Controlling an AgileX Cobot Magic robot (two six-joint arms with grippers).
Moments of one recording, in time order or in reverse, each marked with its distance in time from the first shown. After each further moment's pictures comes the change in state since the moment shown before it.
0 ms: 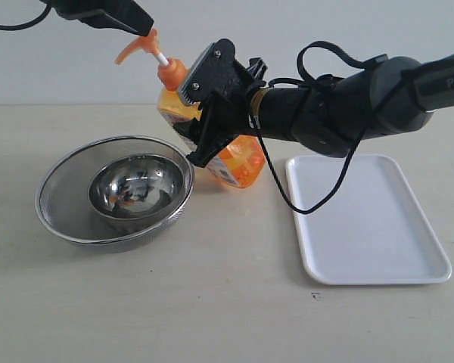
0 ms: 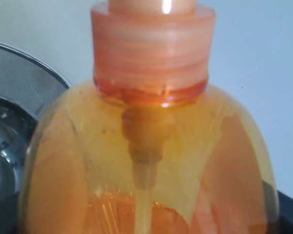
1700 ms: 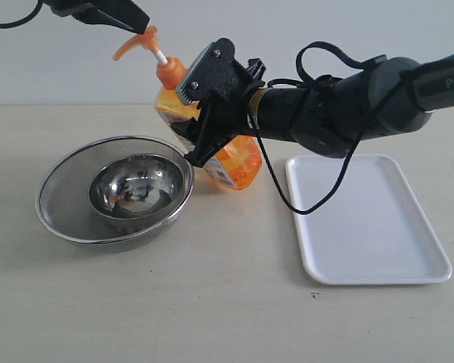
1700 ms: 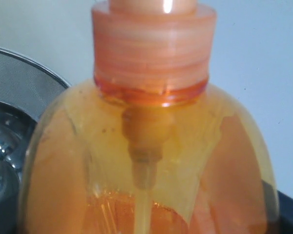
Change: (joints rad) left arm 0.048 0.013 -0.029 -0.098 0.067 0.083; right arm 0.000 0.000 0.000 0.004 -0.006 0.008
